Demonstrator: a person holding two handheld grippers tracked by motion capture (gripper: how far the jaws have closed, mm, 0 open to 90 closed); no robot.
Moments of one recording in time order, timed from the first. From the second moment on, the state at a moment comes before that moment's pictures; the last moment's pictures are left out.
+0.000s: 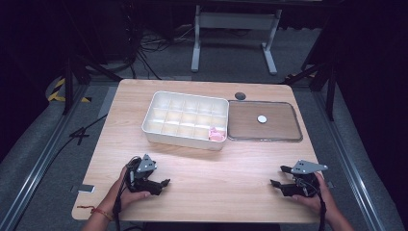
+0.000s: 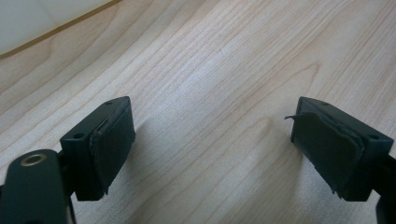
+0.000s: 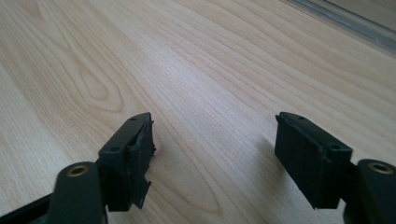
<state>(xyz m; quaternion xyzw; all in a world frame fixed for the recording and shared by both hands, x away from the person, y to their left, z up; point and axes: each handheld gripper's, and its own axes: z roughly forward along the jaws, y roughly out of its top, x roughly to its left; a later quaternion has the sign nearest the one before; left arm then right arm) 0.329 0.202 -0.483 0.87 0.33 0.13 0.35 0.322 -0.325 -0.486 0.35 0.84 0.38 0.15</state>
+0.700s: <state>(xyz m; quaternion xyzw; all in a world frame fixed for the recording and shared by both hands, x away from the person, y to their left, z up) 0.328 0.202 -0.483 0.87 0.34 0.13 0.34 0.321 -0.327 -0.486 0.35 0.84 0.38 0.16</state>
